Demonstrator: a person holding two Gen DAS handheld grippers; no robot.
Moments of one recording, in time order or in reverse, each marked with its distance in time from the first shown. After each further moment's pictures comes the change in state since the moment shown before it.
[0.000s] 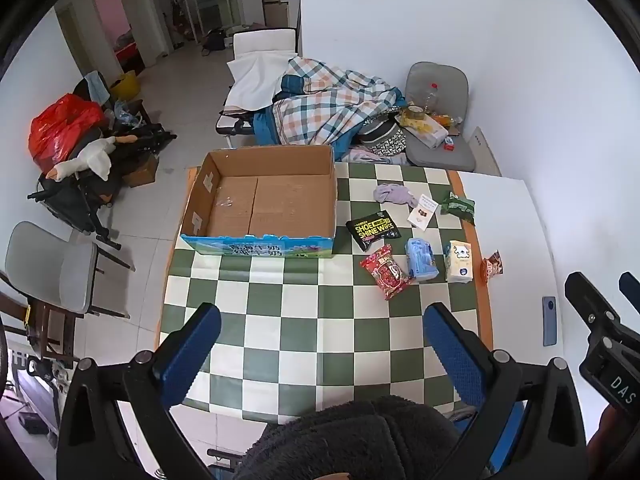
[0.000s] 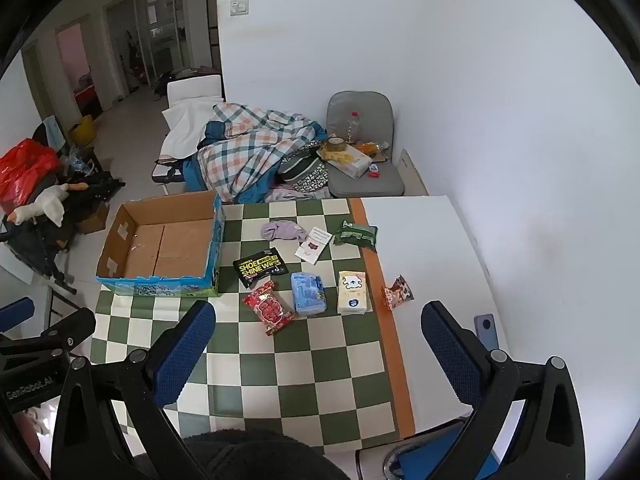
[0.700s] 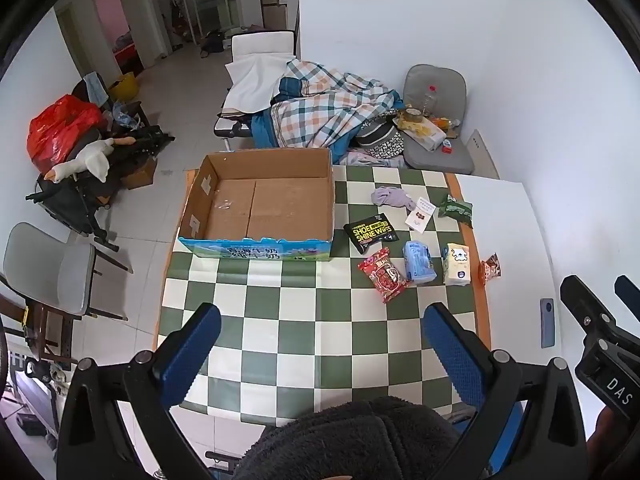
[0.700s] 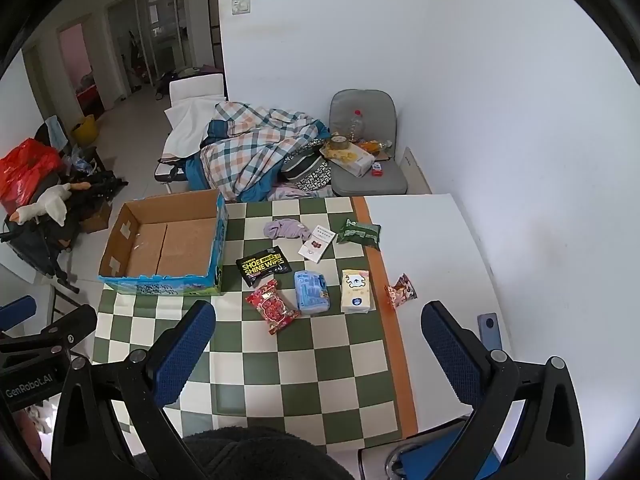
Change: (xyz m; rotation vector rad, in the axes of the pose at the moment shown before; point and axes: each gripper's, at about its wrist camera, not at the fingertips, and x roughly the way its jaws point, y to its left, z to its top) left arm 0.001 -0.003 0.000 -0.004 0.008 -0.014; right arm 0.001 0.002 -0.001 -0.010 0.006 0.005
